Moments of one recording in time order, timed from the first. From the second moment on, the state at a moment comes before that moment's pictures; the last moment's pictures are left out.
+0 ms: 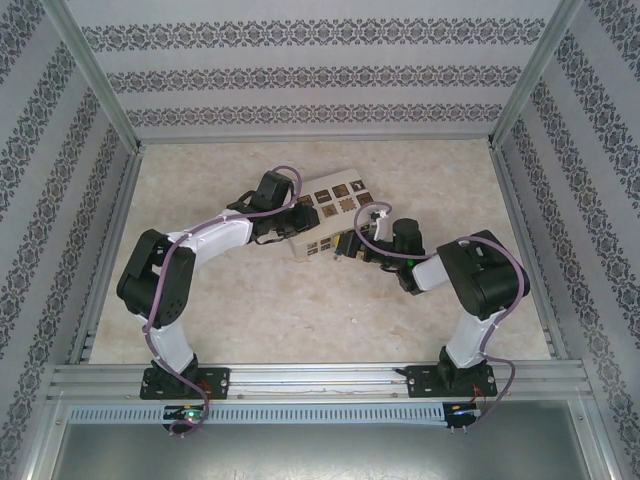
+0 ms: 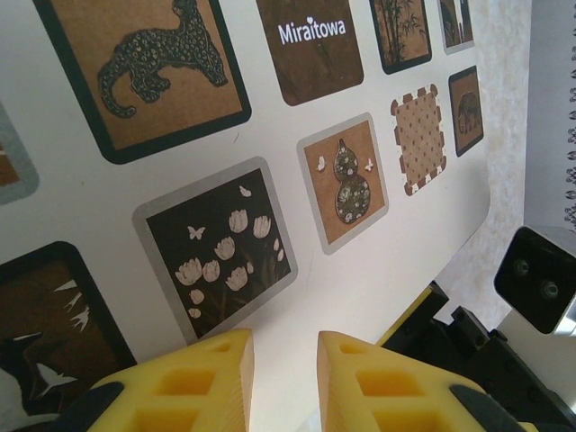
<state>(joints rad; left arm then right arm) -0.47 1.79 1.19 -0.20 0.37 -0.79 0.34 1.81 0.52 0.90 -0.66 0.71</state>
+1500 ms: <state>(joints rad) -0.47 1.79 1.17 -0.17 0.37 -0.79 0.36 1.89 0.56 0.94 -0.74 0.68</state>
